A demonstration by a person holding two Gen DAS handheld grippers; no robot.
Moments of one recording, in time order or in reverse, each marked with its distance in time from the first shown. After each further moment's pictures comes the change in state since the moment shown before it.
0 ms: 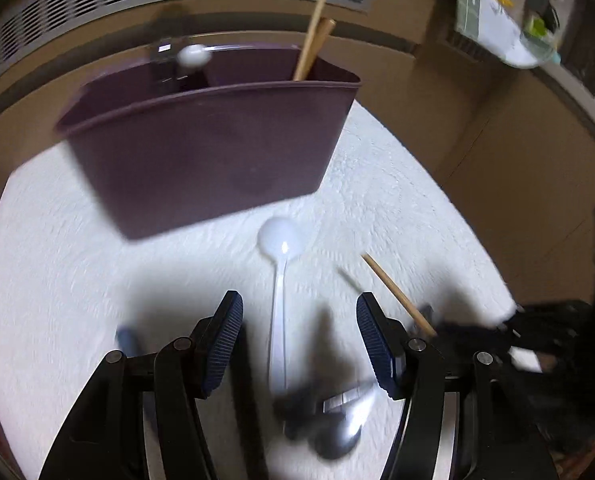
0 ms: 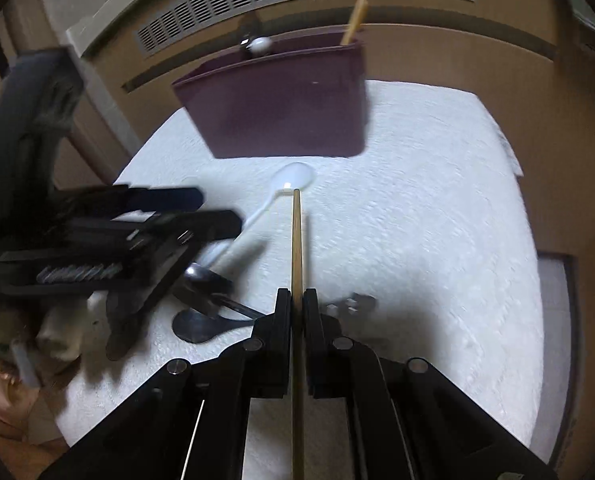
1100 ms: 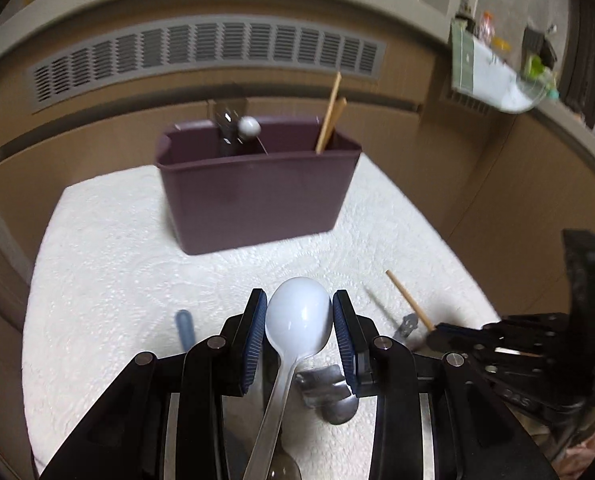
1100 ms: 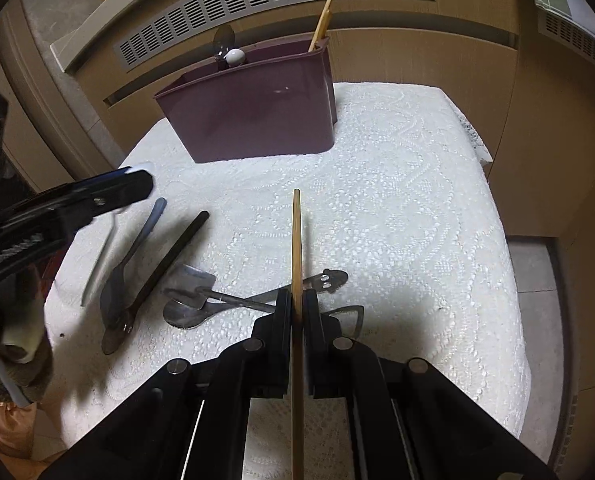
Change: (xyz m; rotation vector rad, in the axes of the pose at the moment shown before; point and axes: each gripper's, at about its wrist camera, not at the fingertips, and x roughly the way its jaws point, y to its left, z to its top) left arm -0.090 0.013 -0.034 -0.076 -0.240 0.050; right arm -0.023 0.000 -0.011 0.039 -0.025 -0.060
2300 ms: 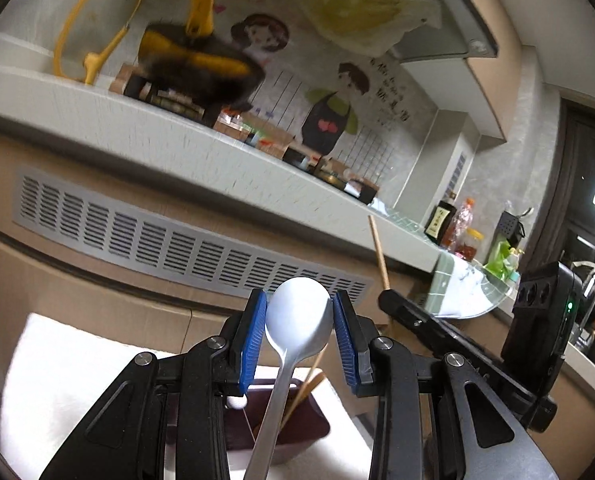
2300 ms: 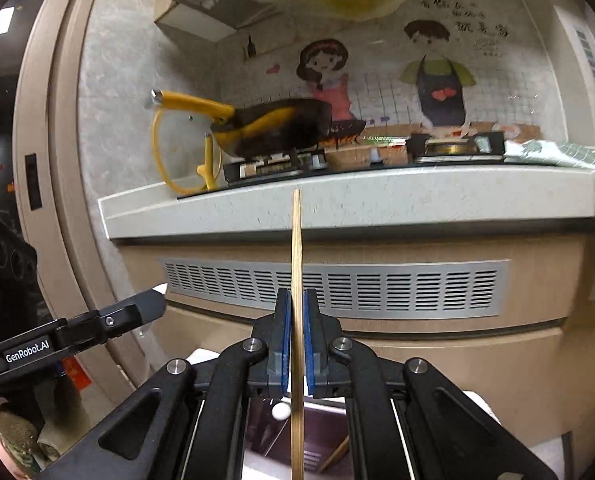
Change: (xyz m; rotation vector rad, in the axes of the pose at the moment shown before) left arm -0.025 0.062 0.162 -0.244 -0.496 -0.230; right arm -0.074 0.037 0.231 -0.165 -0.629 0.126
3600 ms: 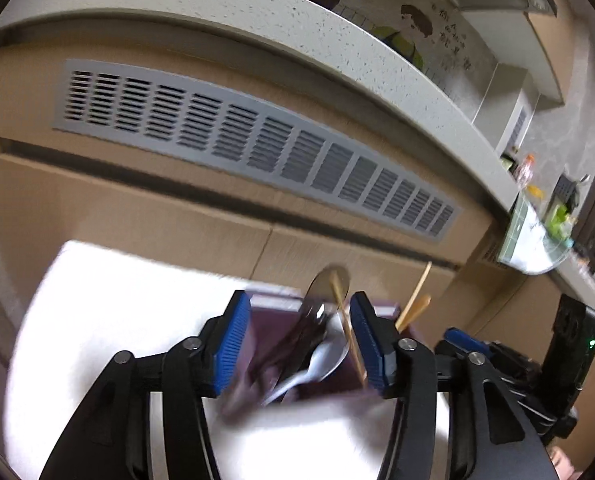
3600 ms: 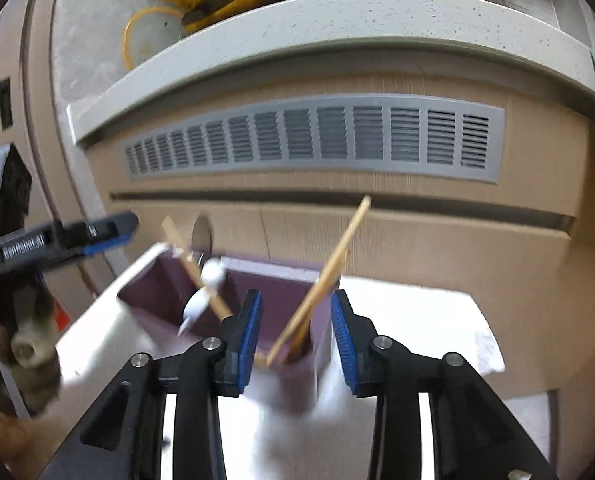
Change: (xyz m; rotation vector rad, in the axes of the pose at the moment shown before) left arm 0.017 0.051 -0.080 -0.023 0.184 0.213; right arm 0.020 -0.036 -0.110 -0.027 0.300 -0.069
